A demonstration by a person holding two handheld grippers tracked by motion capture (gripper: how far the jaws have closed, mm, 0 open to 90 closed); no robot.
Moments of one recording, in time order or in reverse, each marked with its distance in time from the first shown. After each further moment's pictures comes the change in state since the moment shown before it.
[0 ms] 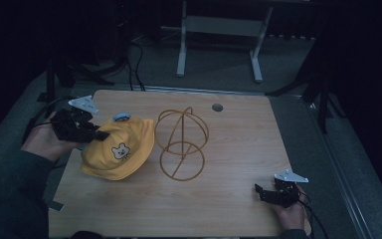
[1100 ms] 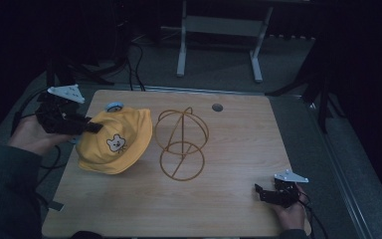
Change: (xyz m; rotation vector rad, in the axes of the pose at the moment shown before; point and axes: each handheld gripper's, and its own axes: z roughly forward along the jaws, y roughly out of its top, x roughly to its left) left arm 0.010 0.001 -0.029 -0.080 -0.028 -0.035; right arm 0.000 0.000 0.000 0.000 0.000 0.001
